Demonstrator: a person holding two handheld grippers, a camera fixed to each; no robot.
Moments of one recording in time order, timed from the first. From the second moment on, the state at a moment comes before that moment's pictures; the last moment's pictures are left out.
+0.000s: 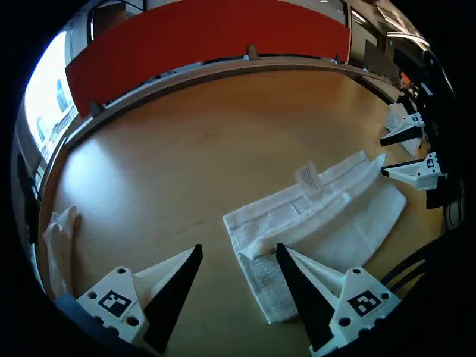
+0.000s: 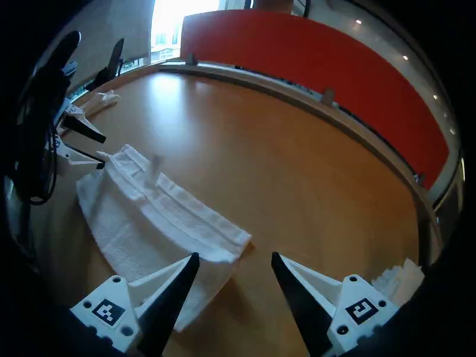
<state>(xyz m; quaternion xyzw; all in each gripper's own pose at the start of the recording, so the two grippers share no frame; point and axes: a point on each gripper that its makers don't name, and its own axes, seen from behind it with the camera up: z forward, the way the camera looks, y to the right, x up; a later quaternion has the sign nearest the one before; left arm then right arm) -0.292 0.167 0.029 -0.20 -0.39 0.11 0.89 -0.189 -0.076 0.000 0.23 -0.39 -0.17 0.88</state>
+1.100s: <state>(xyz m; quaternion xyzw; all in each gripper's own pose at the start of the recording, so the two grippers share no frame) -0.269 0.148 -0.038 -0.18 -0.39 0.03 0.90 -0.157 -0.085 -0.061 0.24 -0.37 -0.16 0.88</state>
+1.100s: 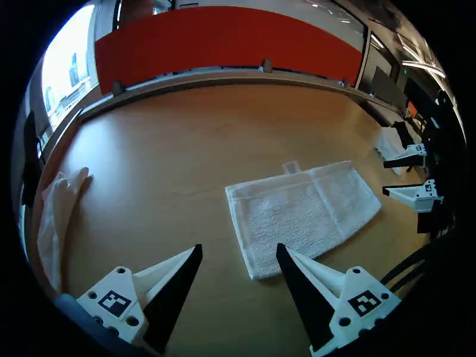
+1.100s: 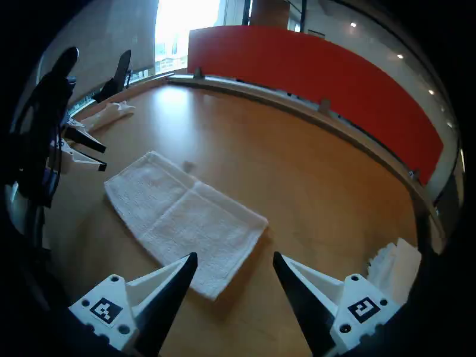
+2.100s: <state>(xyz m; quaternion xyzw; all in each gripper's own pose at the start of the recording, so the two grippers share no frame) -0.247 0.089 -0.094 -0.09 -0.38 -0.01 0.92 -0.179 -0.088 -0.081 0.32 -0.39 -0.18 0.85</state>
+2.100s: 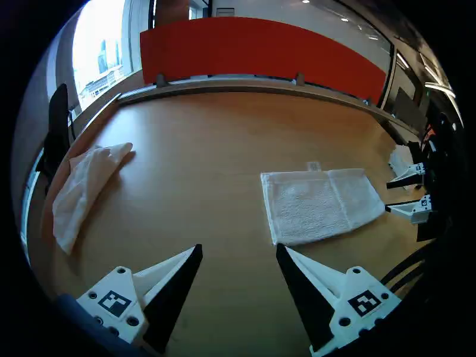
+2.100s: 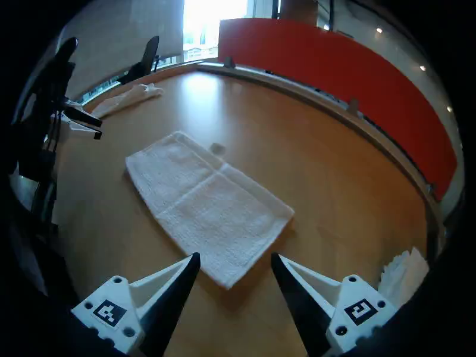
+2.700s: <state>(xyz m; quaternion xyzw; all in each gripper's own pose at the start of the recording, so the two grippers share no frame) -0.243 0.069 -0.110 -0.06 -0.38 -0.02 0.92 -0.204 -0.074 -0.101 0.35 -0.44 -0.22 0.80</state>
